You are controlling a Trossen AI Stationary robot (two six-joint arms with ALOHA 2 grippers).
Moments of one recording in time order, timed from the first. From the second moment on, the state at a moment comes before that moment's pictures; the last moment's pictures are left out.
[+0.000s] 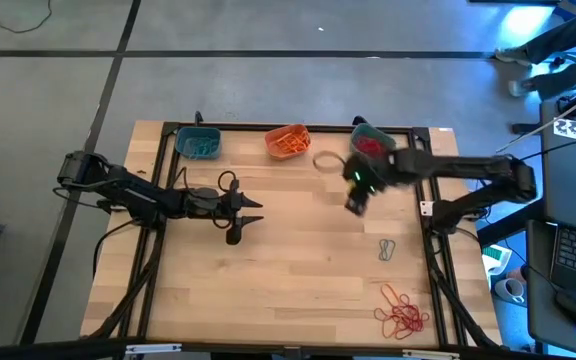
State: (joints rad) left arm -0.03 1.33 0.27 0.74 -0.16 -0.07; right arm -0.14 1.35 1.15 -0.98 0.10 0.30
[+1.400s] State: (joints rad) left arm -0.03 1.33 0.27 0.74 -0.16 -0.06; right arm 0.83 1.59 0.90 -0.89 -0.07 1.38
